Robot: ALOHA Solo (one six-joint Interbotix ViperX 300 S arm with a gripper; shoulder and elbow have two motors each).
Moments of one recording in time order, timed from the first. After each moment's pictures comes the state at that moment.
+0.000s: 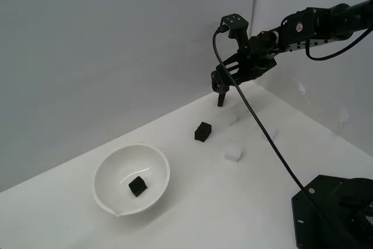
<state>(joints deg) 7.5 97.7 97.3 135.0 135.1 -15.8 15.5 16.3</state>
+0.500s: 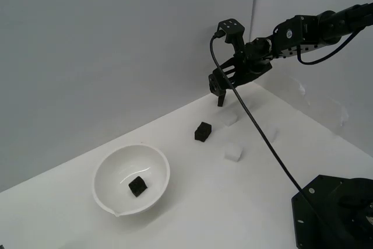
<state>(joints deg) 6.8 94.0 93.7 134.9 135.0 -16.0 10.3 16.3</state>
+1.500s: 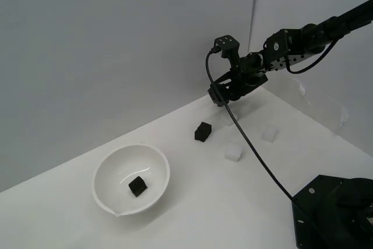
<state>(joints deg) 5.9 88.2 87.9 135.7 135.8 -16.5 7.6 16.2</state>
